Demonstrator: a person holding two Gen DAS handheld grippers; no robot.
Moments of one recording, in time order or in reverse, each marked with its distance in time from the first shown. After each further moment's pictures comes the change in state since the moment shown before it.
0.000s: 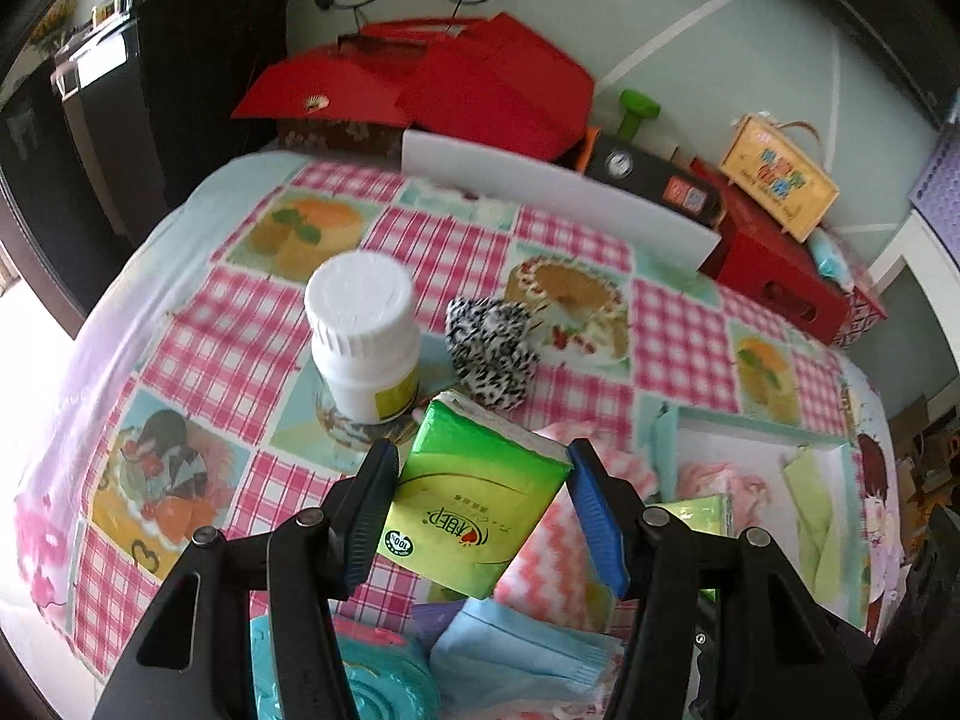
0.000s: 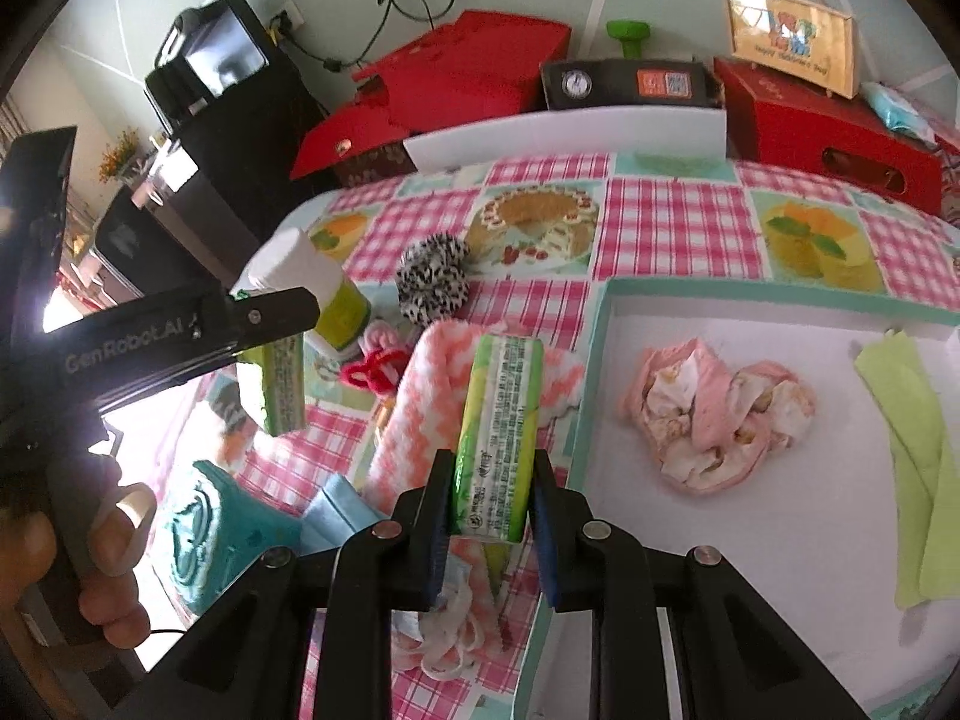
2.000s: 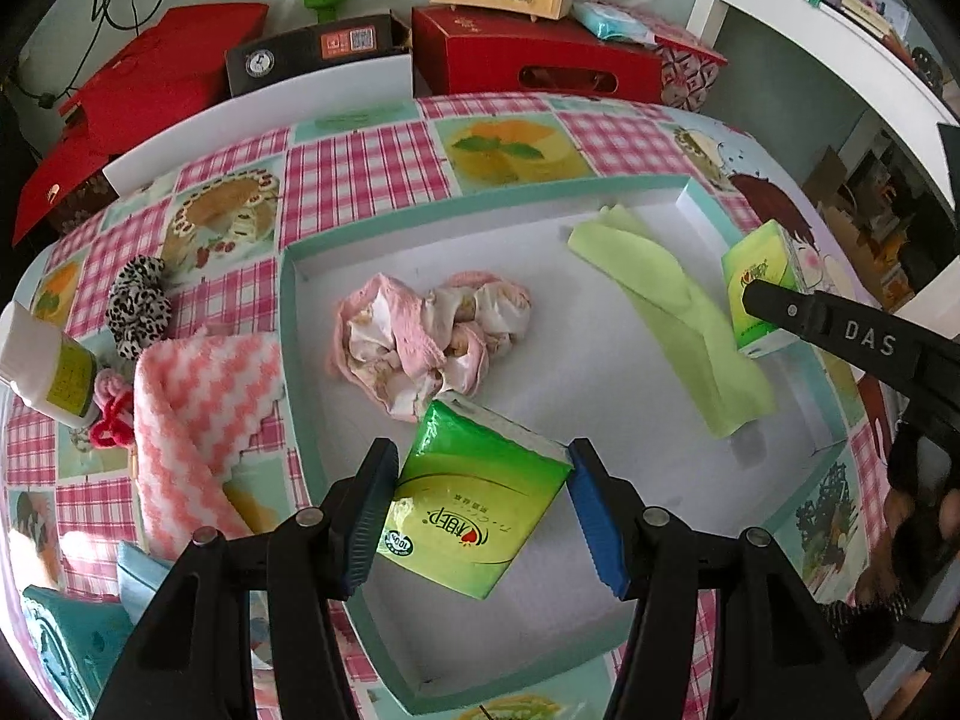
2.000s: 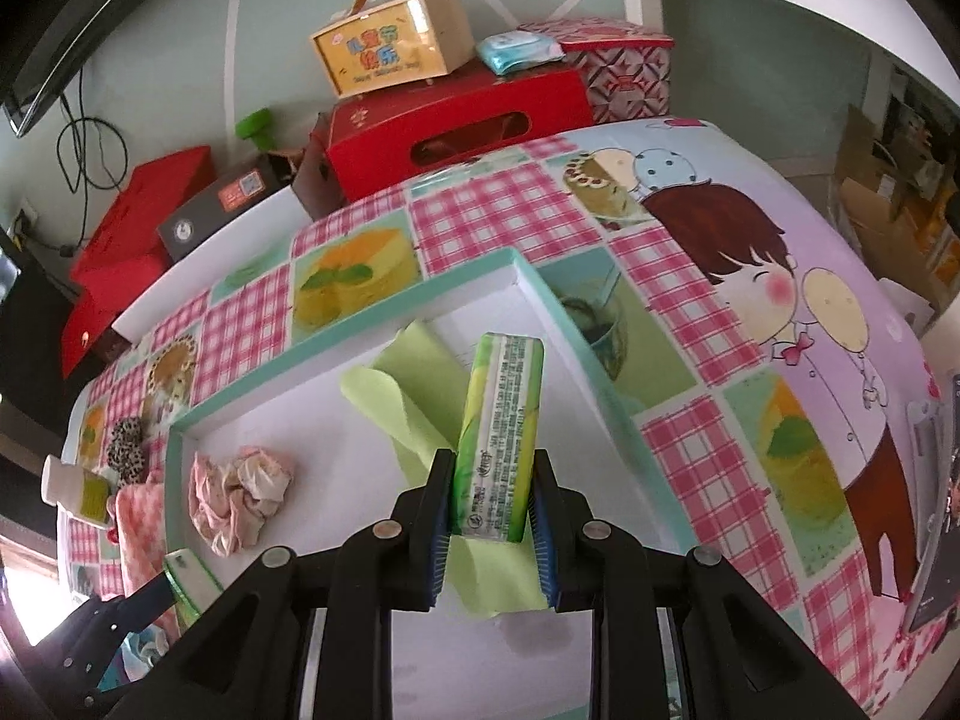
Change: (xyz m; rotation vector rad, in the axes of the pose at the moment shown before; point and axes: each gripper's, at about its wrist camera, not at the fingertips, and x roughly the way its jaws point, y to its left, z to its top) left arm 0.041 -0.182 -0.099 0.482 0.209 -0.149; right arm -0.093 -0.199 -0.020 0.443 -0.078 -0.427
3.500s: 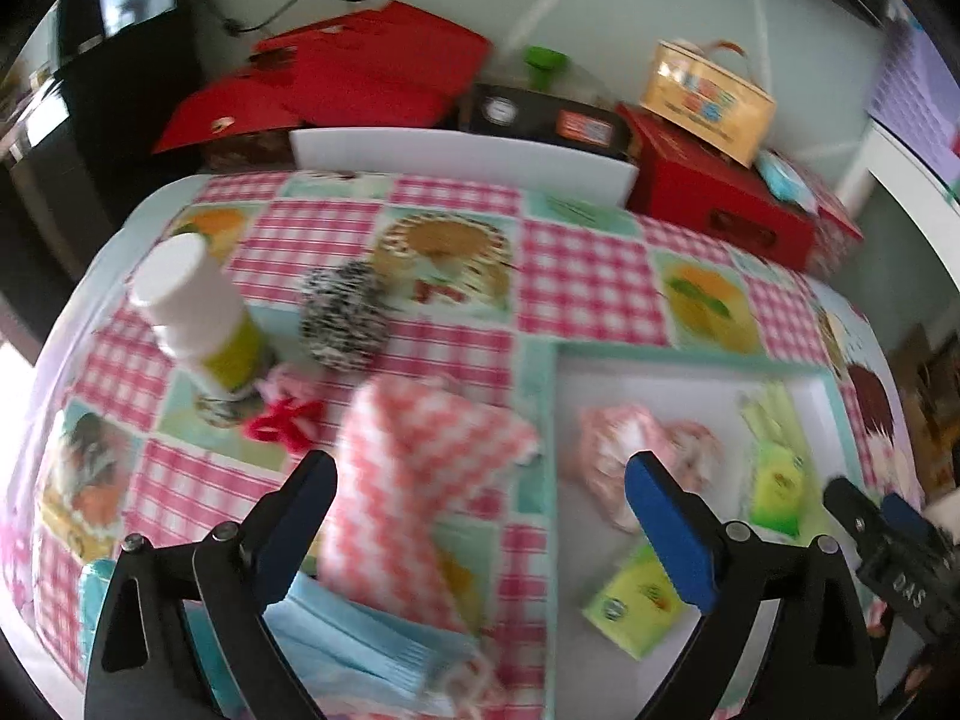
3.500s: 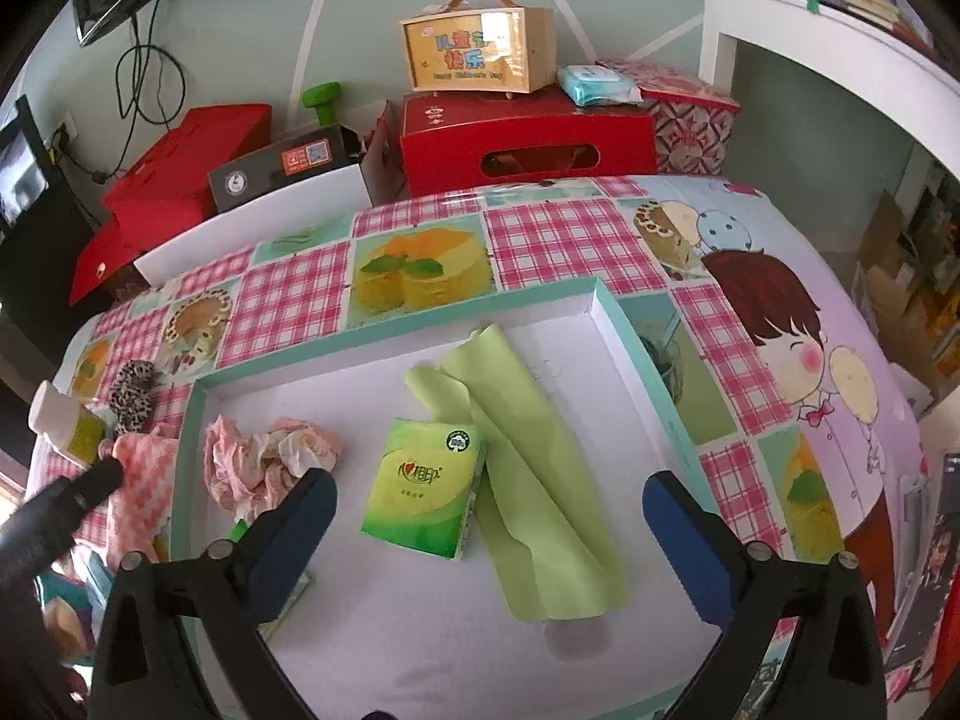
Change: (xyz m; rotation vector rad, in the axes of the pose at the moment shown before) left arm -0.036 0.108 0.005 -0.360 -0.188 0.164; right arm -0.005 0.046 -0.007 -0.190 -0.054 -0.030
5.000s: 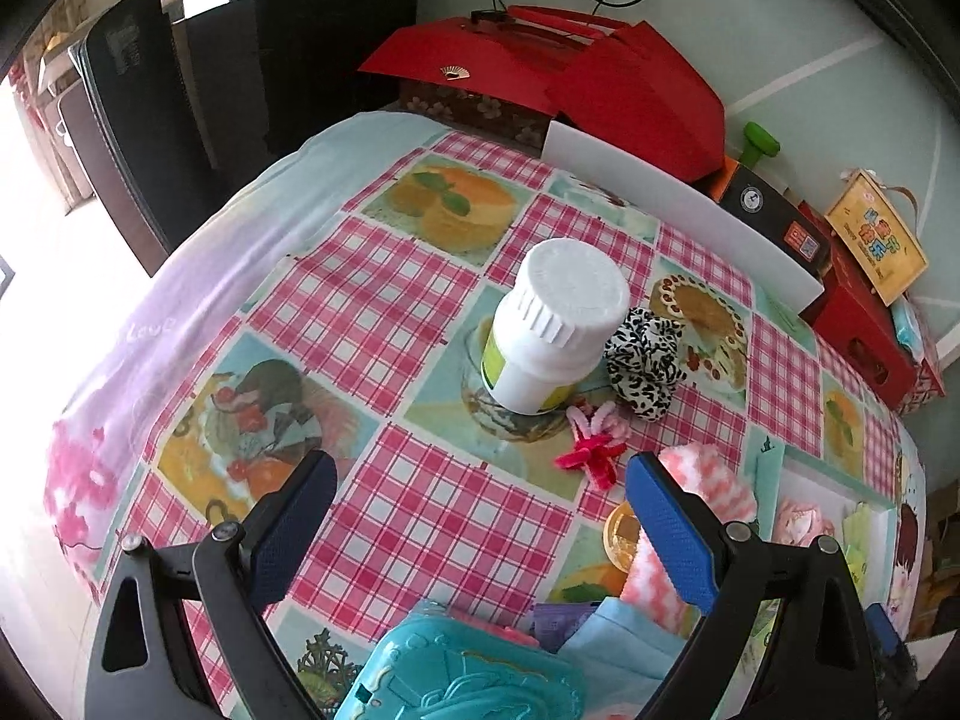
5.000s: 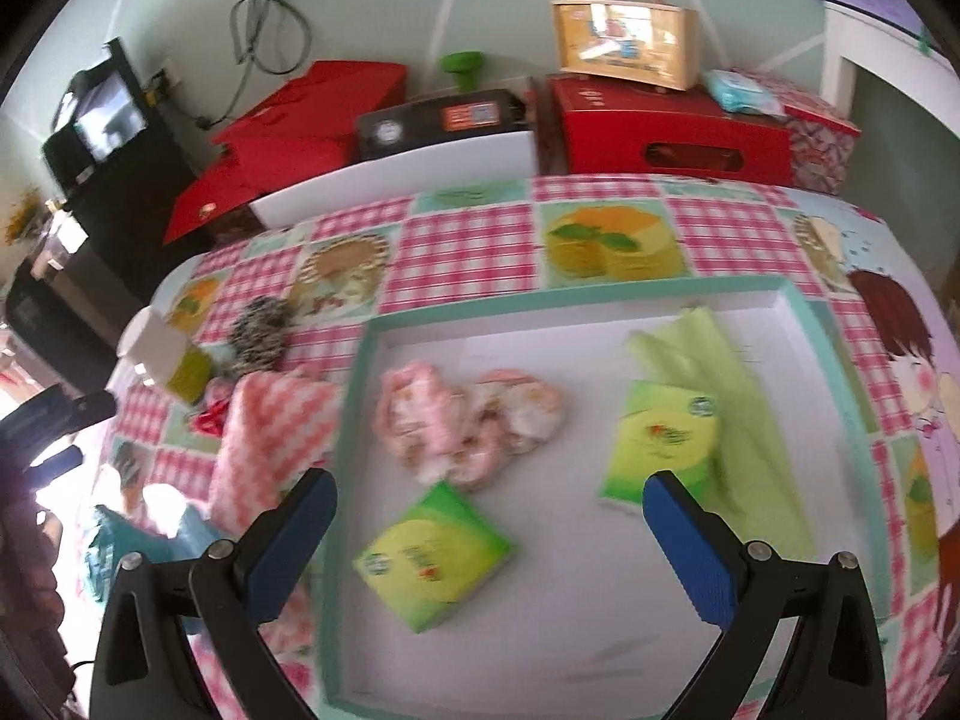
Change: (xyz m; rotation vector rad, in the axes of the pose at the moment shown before) left arm -0.023 0.157 0.011 -0.316 0.036 0.150; right arm -0.005 0.095 -0.021 -0.126 0.036 0.237
